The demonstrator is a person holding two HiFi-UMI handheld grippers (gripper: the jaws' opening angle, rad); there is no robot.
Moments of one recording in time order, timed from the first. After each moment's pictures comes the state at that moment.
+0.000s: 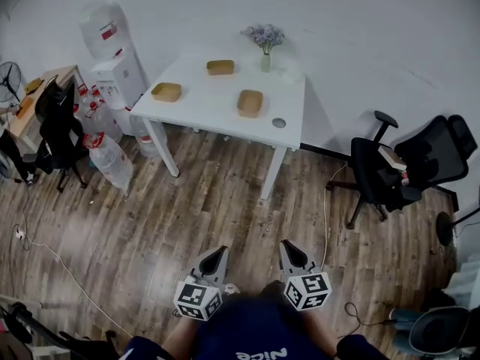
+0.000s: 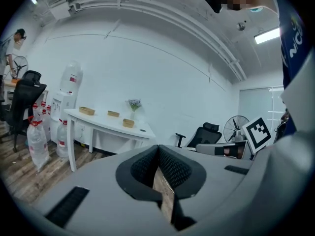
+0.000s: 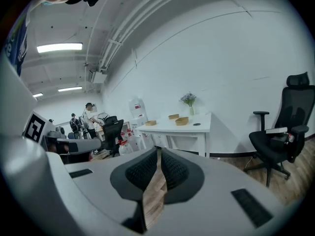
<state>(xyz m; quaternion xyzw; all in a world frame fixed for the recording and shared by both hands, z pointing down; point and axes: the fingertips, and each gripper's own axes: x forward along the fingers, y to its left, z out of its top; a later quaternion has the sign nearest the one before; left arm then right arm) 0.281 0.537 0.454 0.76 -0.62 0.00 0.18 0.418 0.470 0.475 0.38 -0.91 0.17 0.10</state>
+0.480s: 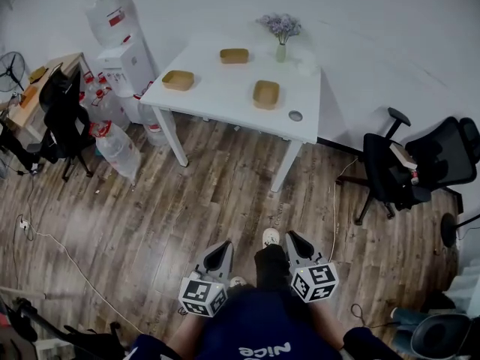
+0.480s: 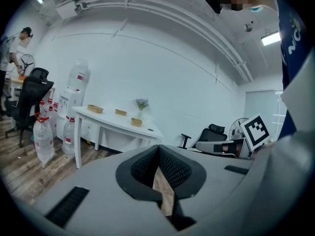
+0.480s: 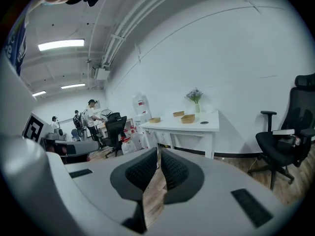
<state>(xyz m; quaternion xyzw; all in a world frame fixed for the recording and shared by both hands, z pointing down) 0.232 0.531 0.467 0.74 -0.64 -0.01 0.19 0.369 0.449 0.482 0.35 -0.91 0.16 0.12</state>
